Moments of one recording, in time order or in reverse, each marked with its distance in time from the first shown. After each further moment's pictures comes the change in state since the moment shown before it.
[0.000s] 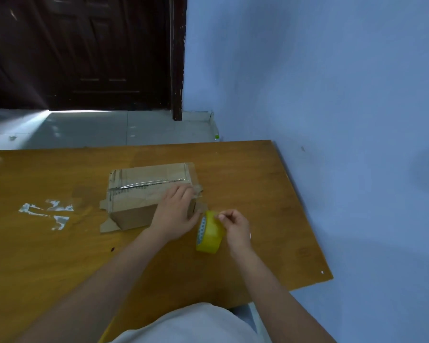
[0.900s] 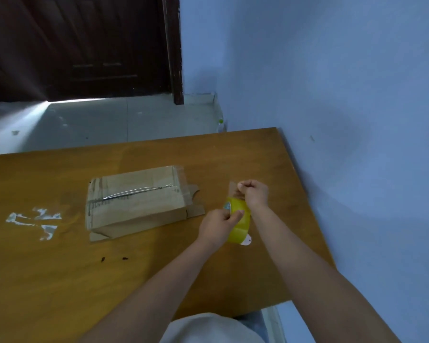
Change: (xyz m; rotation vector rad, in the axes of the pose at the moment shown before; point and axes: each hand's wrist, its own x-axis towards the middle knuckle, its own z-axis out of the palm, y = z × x) left_hand 0.051 0.089 0.073 -0.670 -0.381 -0.582; right_hand 0.134 -0.030 -0.036 -0.046 0.115 0.200
